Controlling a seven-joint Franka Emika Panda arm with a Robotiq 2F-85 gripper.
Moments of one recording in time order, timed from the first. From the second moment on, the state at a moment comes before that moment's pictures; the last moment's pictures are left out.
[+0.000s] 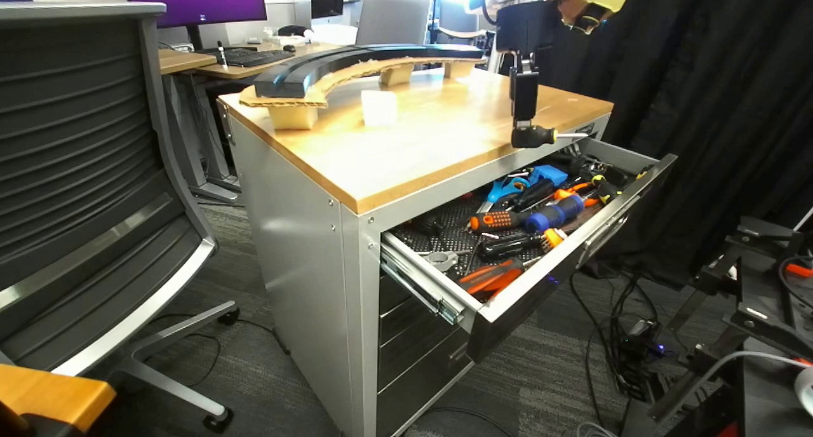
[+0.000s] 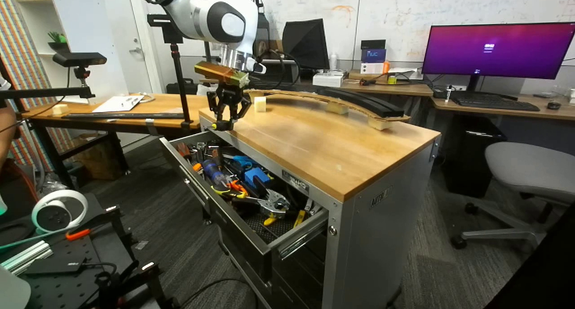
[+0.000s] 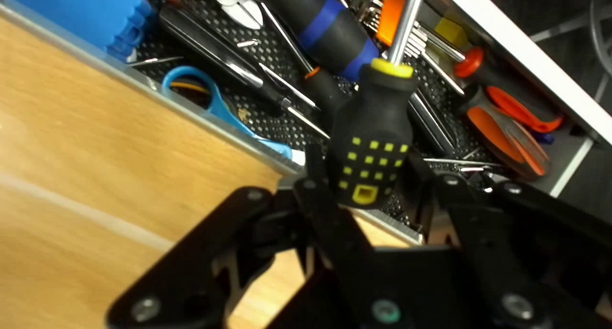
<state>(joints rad) 0.04 0.36 0.18 -1.93 0.03 2.06 -0.32</state>
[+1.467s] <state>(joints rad) -0.03 0.06 -0.07 -2.53 -0.04 2.20 0.20</state>
